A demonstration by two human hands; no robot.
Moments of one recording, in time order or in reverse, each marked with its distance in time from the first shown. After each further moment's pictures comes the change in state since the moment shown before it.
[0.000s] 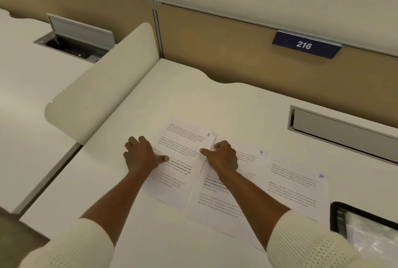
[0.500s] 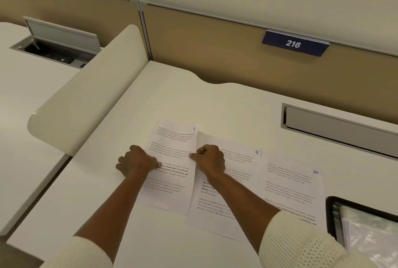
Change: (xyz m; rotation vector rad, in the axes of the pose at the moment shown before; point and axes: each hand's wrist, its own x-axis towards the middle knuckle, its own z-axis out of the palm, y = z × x) left_hand 0.017 0.012 -0.004 -0.179 -0.144 -0.239; right_hand 0.002 -0.013 0.024 0.116 -0.032 -0.020
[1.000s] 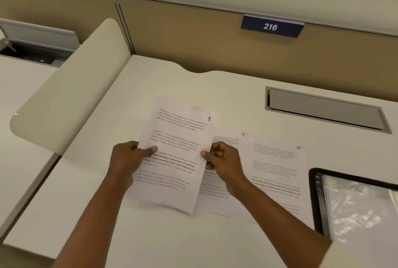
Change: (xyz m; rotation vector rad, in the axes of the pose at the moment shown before) left_hand -0.091 -0.009 -0.054 -0.762 -0.288 0.149; right_hand -0.072 0.050 -0.079 0.594 -0.135 -0.110
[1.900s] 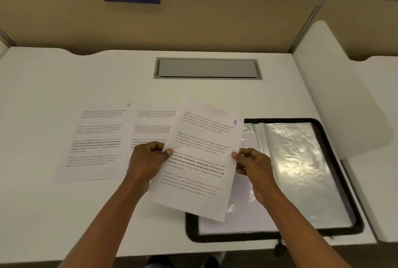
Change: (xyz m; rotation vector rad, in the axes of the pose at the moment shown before) left_hand -0.240 -0.073 0.336 0.153 -0.374 0.162; right_hand -0.189 0.085 -0.421 0.160 0.414 0.098
